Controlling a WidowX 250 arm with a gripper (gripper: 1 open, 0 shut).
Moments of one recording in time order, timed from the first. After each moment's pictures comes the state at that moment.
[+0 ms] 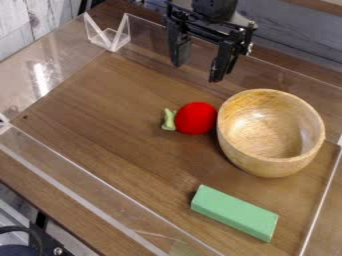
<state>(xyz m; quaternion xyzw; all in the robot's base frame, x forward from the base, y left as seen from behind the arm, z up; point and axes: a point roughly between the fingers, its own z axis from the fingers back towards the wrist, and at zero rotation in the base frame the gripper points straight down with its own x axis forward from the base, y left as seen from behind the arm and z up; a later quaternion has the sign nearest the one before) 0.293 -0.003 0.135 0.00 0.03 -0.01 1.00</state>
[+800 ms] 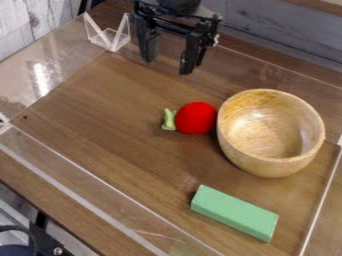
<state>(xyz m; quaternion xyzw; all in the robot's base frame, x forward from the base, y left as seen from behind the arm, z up) 0.271 0.036 0.137 -0.01 0.07 0.05 1.00</state>
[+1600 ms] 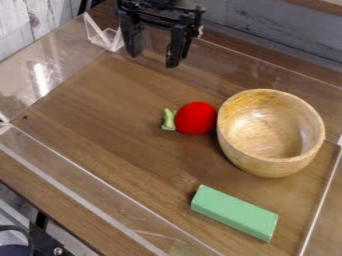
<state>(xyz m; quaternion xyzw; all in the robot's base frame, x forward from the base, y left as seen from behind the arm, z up) 0.274 0.052 0.139 -0.01 0.04 0.08 1.00</state>
